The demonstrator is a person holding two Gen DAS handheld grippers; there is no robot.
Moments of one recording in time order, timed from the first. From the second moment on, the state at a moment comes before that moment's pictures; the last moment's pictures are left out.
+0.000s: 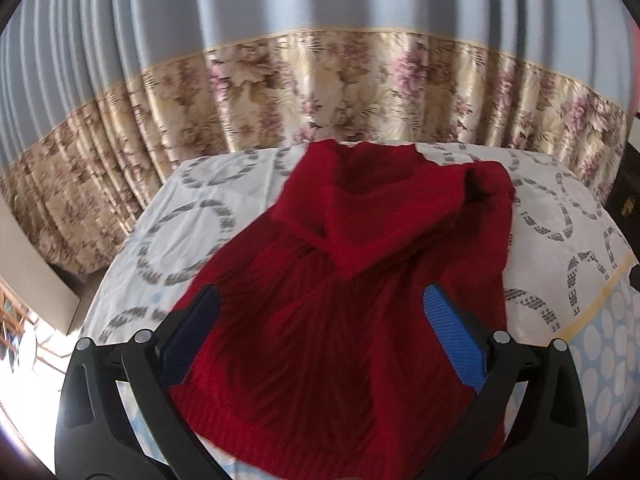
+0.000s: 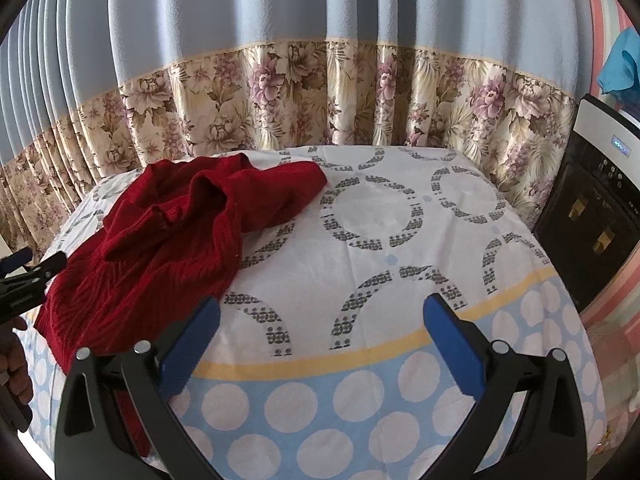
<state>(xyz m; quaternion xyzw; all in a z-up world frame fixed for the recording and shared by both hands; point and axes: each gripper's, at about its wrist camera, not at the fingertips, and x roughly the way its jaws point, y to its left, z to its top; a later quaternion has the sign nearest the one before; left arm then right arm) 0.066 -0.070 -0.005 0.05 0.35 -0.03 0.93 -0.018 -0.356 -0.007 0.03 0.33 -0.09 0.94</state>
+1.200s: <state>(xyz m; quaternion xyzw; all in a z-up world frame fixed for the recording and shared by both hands) 0.112 0.023 -0.031 0.02 0.37 0.04 0.93 0.161 -0.199 -0.074 0.05 0.39 0.08 0.91</state>
